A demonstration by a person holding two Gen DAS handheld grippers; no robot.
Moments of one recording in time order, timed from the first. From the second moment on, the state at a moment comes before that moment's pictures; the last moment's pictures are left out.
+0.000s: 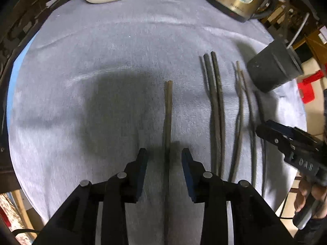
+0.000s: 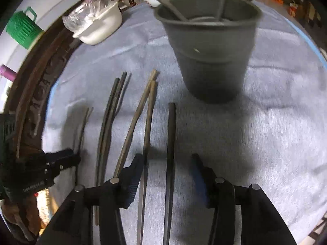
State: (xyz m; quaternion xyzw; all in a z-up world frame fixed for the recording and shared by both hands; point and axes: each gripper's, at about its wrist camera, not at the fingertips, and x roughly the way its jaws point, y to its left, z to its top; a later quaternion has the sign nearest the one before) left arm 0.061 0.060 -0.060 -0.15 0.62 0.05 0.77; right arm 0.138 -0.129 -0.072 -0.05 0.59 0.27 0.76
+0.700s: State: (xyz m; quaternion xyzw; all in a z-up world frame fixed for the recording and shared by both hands) left arm 0.017 0.095 0.054 -0.20 0.33 0.10 0.92; right arm 0.082 -0.202 0.049 0.08 0.31 0.22 0.92
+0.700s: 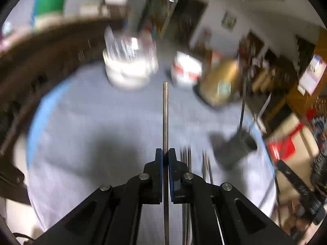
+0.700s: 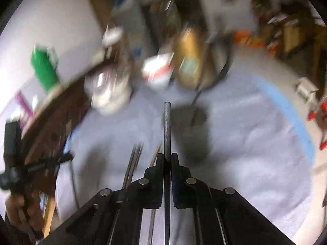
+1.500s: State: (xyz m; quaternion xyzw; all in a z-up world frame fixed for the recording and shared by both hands) left arm -0.028 0.071 0.025 -0.12 0.21 0.20 0.95; right arm 0.033 -0.201 0.046 0.00 0.13 0.15 0.98
